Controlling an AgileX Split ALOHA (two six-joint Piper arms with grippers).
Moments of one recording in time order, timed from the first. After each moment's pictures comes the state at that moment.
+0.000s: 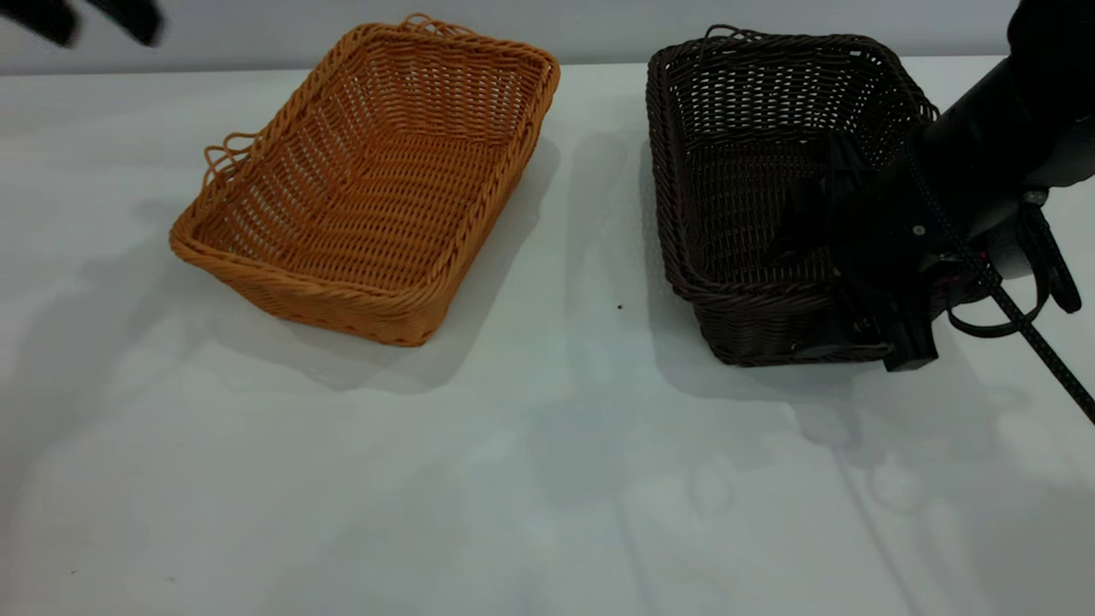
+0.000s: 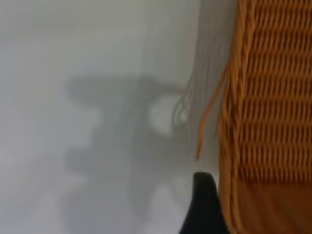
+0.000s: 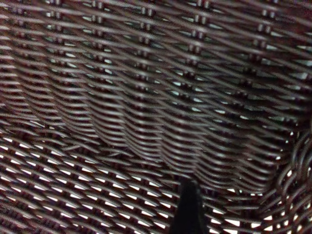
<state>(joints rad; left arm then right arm) -0.05 1.97 -1.36 -0.26 0.53 0.33 0.28 2.17 -0.88 1.79 0.19 -0.11</state>
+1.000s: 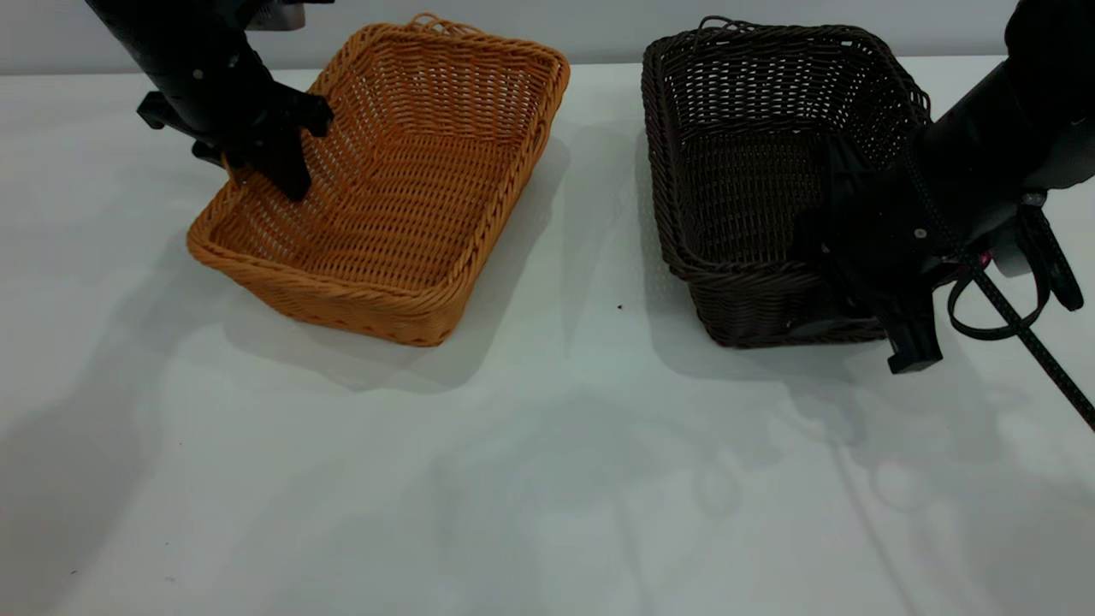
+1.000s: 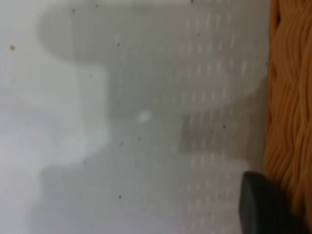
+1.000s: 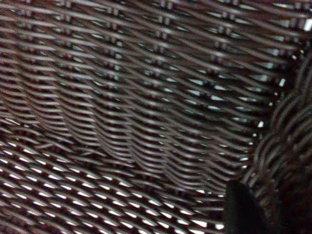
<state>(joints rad) -0.13 2.44 -1.66 -0.27 0.51 0.35 0.28 2.18 -0.88 1.79 0.18 -0.14</state>
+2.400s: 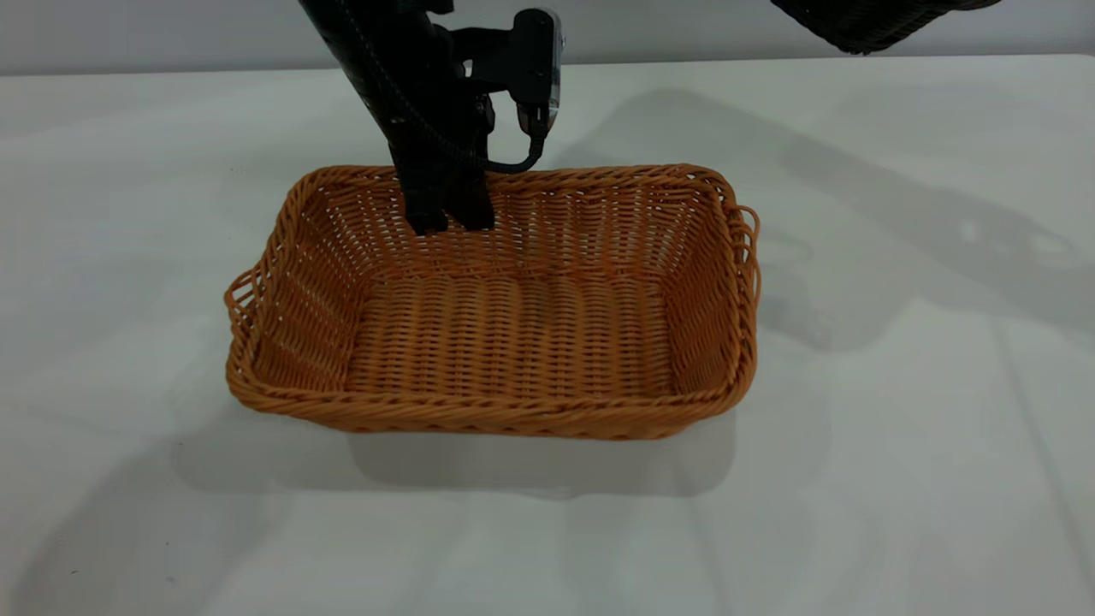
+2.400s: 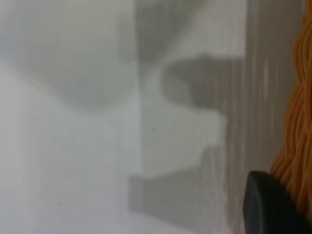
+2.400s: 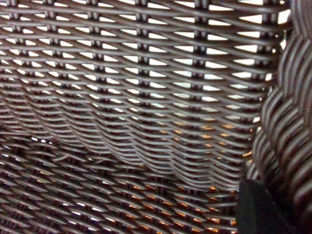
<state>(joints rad) -0.44 2.45 -1.66 -0.29 0.47 1.39 -0.17 1.95 -1.29 0.98 0.97 -0.30</state>
